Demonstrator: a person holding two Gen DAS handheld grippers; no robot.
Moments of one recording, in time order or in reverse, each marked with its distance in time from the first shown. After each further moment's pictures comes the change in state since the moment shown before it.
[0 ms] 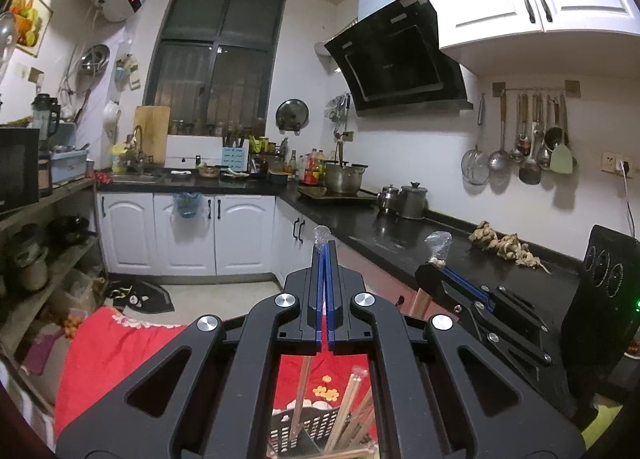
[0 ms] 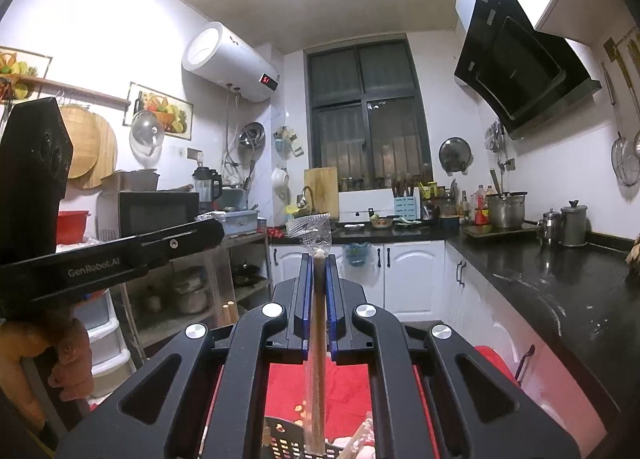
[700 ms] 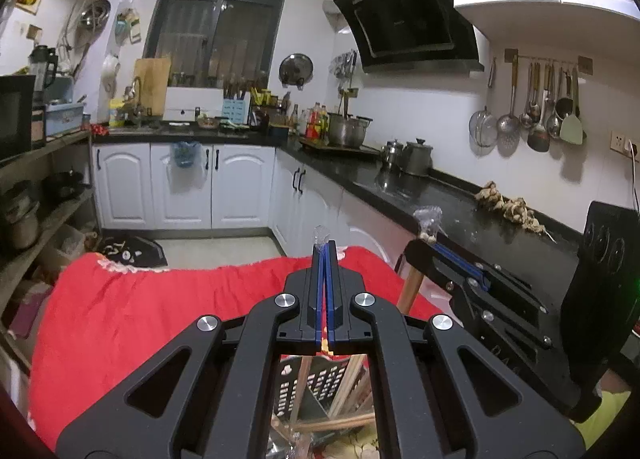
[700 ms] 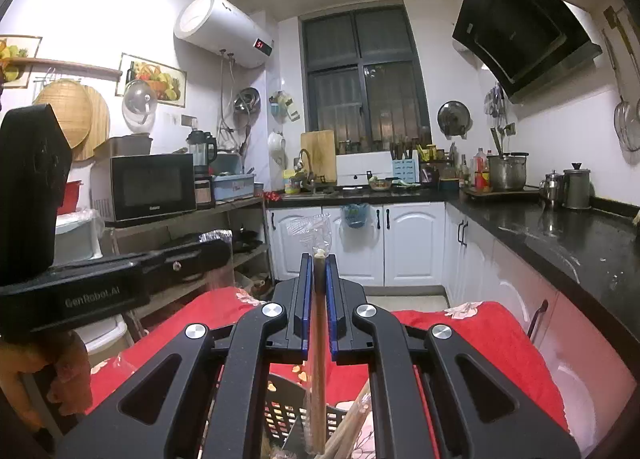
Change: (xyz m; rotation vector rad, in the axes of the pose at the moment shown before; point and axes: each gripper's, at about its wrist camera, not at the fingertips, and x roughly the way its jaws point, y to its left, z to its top) left arm 0.030 0.023 -0.064 -0.050 0.148 -0.014; right arm 0.025 0.006 -0.061 0.024 0.120 -0.006
